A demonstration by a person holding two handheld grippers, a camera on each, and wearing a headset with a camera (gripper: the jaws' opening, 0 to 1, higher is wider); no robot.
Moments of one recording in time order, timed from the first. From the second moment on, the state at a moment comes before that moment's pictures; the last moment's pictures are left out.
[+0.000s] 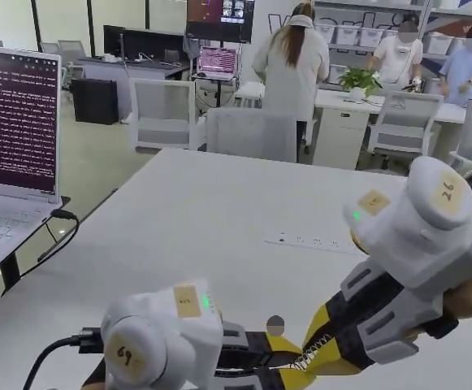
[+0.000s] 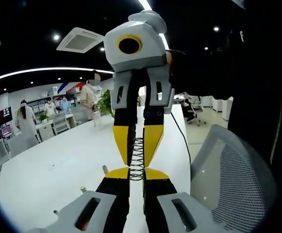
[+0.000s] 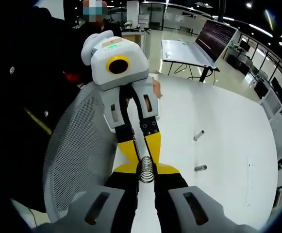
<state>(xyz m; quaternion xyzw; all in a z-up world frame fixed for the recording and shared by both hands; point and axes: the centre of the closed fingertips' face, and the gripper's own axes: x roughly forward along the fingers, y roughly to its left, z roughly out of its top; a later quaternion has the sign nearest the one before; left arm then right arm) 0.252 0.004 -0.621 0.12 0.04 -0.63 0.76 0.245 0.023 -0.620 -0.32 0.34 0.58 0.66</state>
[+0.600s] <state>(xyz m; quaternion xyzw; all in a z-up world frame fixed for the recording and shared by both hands) 0.252 0.001 -0.633 0.15 0.06 -0.63 0.76 0.244 0.022 -0.624 -0.34 0.36 0.58 0.65</state>
